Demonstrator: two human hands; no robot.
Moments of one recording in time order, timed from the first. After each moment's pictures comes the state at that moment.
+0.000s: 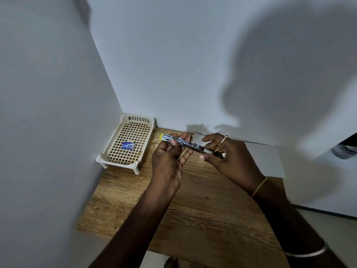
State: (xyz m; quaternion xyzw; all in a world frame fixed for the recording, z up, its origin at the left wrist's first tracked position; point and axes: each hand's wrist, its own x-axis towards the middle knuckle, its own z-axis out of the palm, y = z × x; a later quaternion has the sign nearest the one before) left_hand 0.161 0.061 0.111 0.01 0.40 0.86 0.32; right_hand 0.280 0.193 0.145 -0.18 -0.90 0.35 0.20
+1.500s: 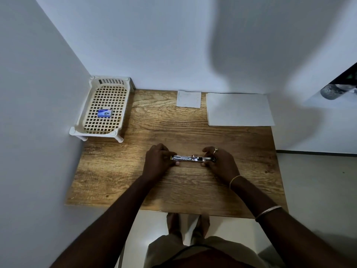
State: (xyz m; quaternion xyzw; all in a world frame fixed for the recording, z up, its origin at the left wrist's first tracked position) left_hand 0.161 0.015 -0.090 0.44 0.84 0.27 0.16; right_hand 0.365 0.186 -0.081 -0.33 -0.88 0.33 0.07
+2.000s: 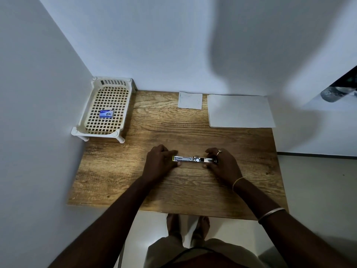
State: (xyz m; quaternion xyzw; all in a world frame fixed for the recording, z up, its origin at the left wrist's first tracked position) left_hand 0.158 0.012 -0.097 0.46 0.84 0.27 0.15; right_hand 0.370 0.187 -0.082 -0.34 -0.88 0.33 0.06
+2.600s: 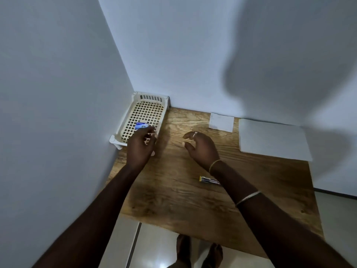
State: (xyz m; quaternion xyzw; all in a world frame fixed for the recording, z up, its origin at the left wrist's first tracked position) left_hand 0.030 -0.040 -0.006 0.27 0.85 0.45 0.02; right_hand 0.170 0.143 -0.015 -0.22 -0.90 0.35 0.15
